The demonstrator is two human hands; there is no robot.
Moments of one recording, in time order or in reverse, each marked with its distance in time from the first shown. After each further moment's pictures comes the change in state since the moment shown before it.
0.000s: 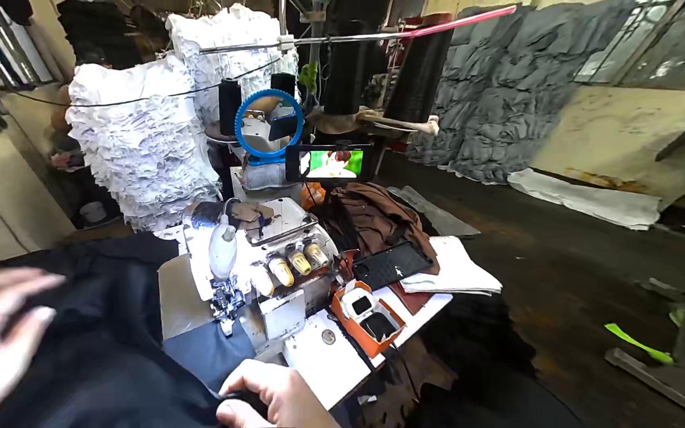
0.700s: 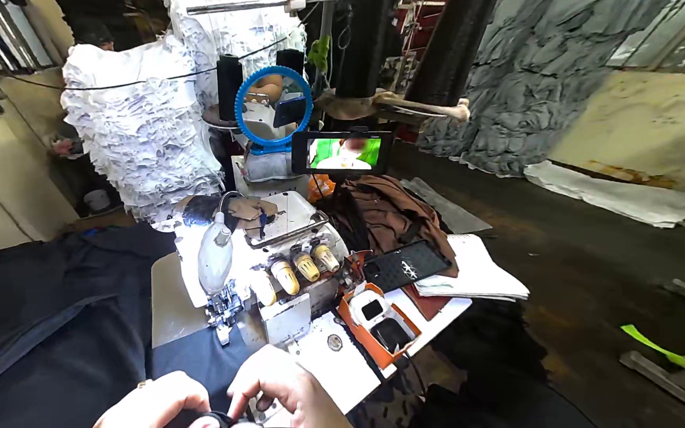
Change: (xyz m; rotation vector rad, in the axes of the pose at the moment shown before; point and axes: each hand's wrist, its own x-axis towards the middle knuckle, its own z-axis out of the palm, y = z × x) left_hand -0.039 0.070 0.083 -0.519 -0.229 0.352; right_hand 0.003 0.019 -0.015 0.038 0.025 -0.065
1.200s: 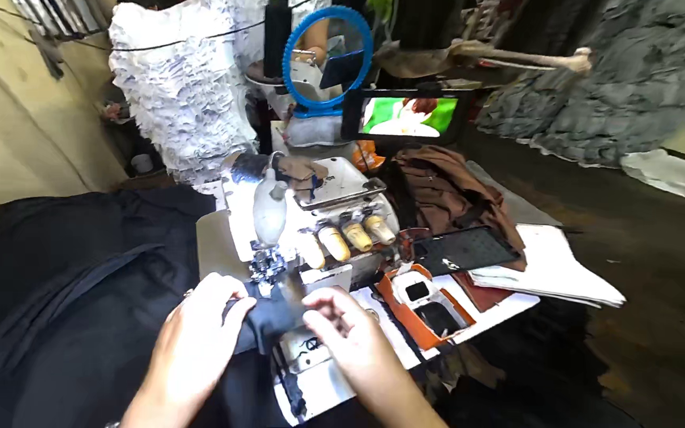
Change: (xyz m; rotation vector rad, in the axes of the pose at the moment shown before) left_hand 0.016 -0.043 0.041 0.507 0.384 -0.241; right_hand 0.001 0.032 -0.009 -0.098 0.240 0.272
